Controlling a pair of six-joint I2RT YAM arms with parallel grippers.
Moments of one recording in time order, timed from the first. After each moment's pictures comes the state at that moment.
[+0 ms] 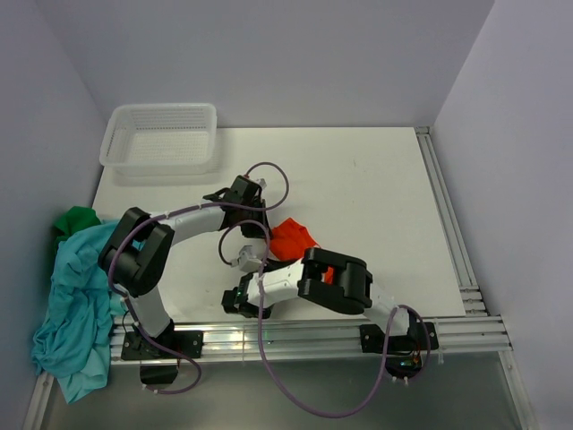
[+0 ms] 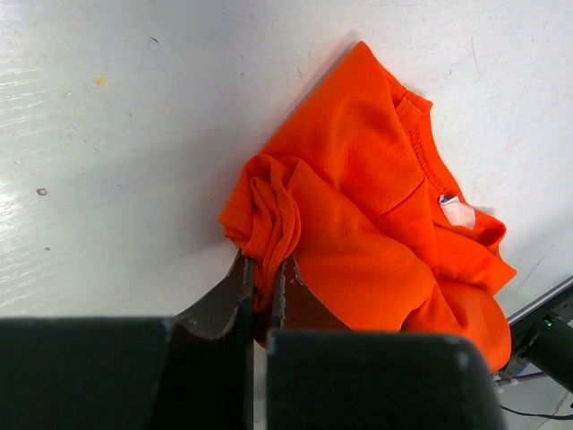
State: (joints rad) left arm -0.60 1.77 1.07 -0.27 0.23 -0.64; right arm 1.36 2.21 1.34 -1.03 1.21 0.79
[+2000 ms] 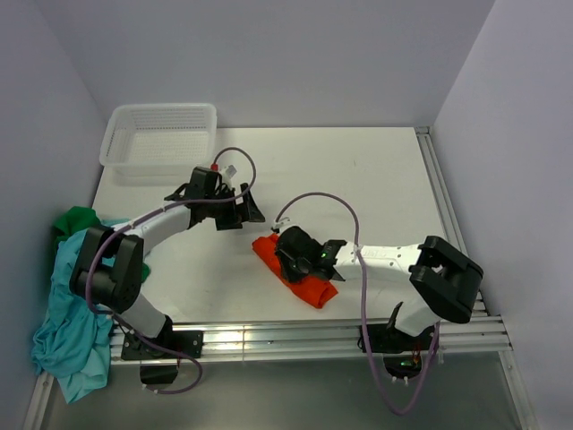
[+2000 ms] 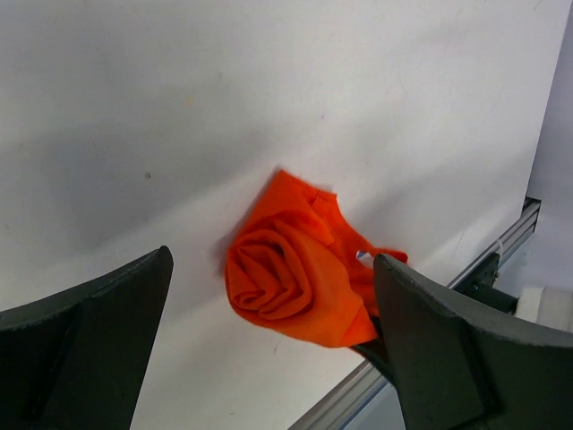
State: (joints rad) left arm -0.37 1.60 0.96 -0.20 0.46 -0.56; right arm 1.02 1.51 0.78 -0.22 0.11 0.50
